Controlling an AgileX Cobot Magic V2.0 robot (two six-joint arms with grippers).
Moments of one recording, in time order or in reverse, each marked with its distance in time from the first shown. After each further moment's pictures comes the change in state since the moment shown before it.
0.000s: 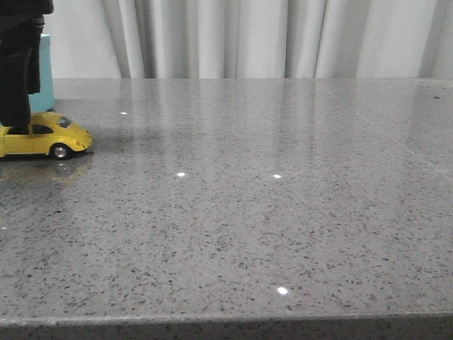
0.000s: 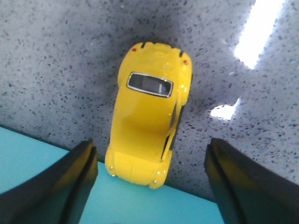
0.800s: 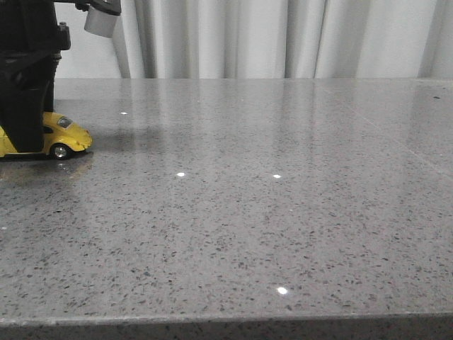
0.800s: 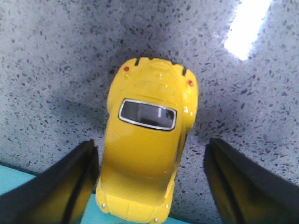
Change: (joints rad) left arm 0.002 0.083 0.000 0.000 -0.026 0.010; right arm 0.000 0.000 0.000 0.000 0.000 0.000
